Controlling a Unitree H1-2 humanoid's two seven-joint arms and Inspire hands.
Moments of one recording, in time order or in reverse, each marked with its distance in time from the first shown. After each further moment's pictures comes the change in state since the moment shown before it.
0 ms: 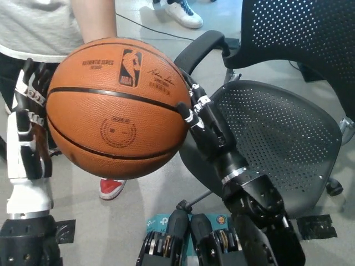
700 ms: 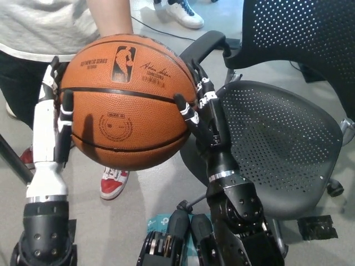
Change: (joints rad) left_arm -0.086 0.037 -0.116 0.031 0.185 0.179 0.076; right_arm 0.001 0.067 0.000 0.036 -0.118 -0.156 -0.219
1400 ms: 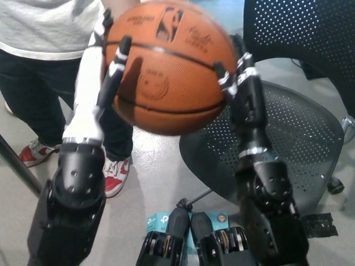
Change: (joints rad) left_arm -0.312 0.015 -0.132 0.147 0.042 0.145 -0.014; right_arm -0.098 -0.071 -0.130 -0.114 0.018 0.093 -0.070
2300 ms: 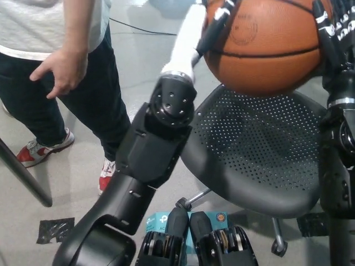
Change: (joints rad) left_arm -0.374 -0.235 -0.008 0.791 -0.044 -0.119 -0.006; right_arm -0.126 -0.231 -0.240 0.057 0.067 0.211 -0.058
